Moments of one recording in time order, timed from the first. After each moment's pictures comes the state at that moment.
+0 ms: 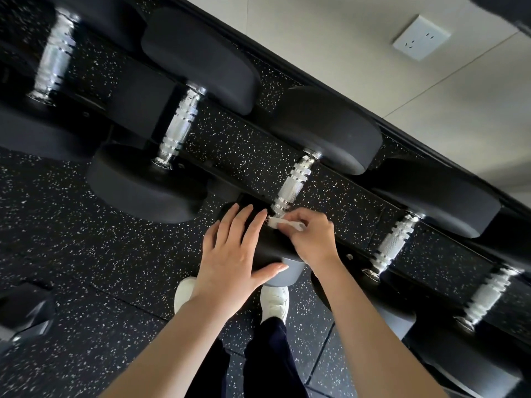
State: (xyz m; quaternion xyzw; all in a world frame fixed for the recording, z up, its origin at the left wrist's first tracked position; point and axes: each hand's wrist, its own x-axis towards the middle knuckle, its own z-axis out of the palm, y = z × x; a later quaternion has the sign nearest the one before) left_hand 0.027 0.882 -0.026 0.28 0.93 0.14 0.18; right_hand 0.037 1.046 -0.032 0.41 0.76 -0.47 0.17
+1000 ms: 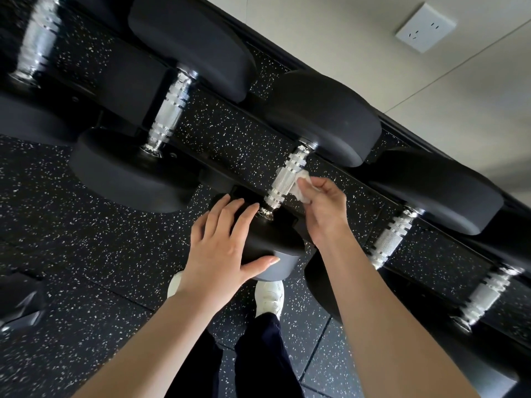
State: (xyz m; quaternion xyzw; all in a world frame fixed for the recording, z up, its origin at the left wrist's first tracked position) left_hand 0.030 0.883 -0.028 0.28 0.94 0.14 0.16; right_hand 0.011 1.074 -0.051 0.52 0.45 -0.73 -0.02
